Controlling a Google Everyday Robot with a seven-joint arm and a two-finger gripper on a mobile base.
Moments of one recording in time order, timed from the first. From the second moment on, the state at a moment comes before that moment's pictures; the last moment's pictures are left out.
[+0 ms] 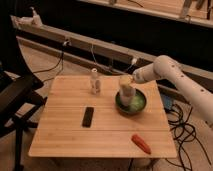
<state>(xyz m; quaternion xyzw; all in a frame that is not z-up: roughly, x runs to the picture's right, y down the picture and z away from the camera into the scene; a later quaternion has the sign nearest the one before) 0.132 -0.031 0.827 -0.29 -0.18 0.61 0.72</state>
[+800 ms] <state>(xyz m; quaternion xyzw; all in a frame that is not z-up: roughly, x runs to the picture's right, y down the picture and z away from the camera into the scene) 0.134 -0.034 0.832 -0.27 -0.18 0.62 0.72</state>
